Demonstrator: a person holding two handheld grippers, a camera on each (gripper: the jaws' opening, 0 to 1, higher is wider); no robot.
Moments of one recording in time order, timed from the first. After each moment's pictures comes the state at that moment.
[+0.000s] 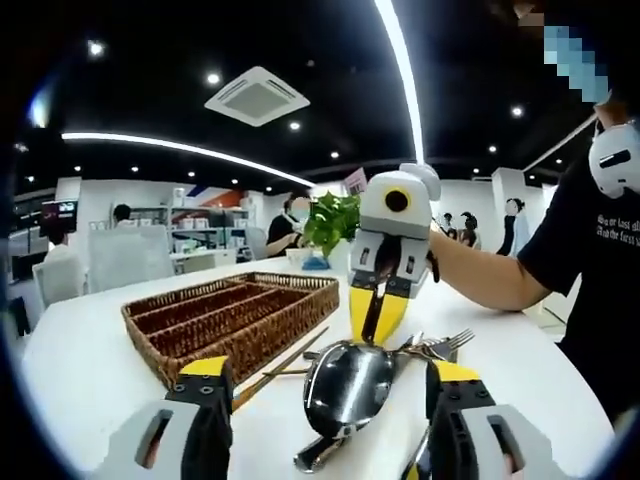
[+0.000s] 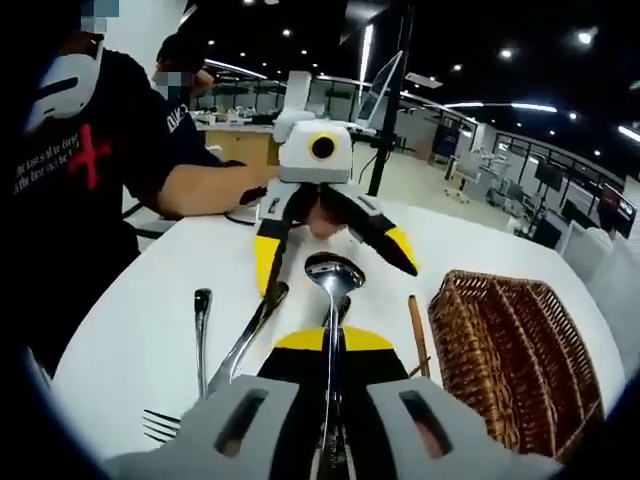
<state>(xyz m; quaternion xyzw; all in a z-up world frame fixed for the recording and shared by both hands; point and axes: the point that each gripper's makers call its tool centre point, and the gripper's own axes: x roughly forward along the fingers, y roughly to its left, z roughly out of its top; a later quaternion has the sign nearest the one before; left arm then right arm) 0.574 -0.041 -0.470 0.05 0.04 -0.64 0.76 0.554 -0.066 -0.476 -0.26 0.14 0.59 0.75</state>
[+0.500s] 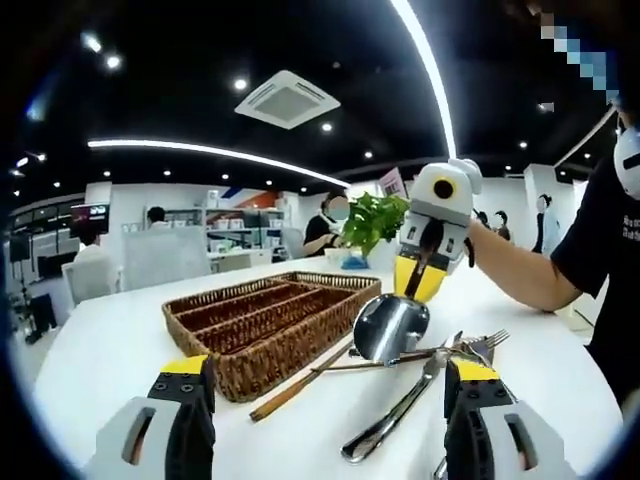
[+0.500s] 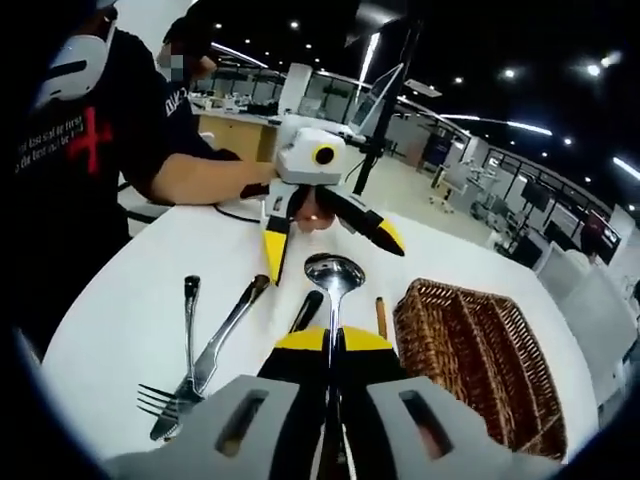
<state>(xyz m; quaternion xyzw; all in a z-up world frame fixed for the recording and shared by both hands) 0.599 -0.020 -0.472 0.06 0.06 -0.59 0.80 0.561 -0.091 -0.450 -0.30 0.12 0.56 0.77</state>
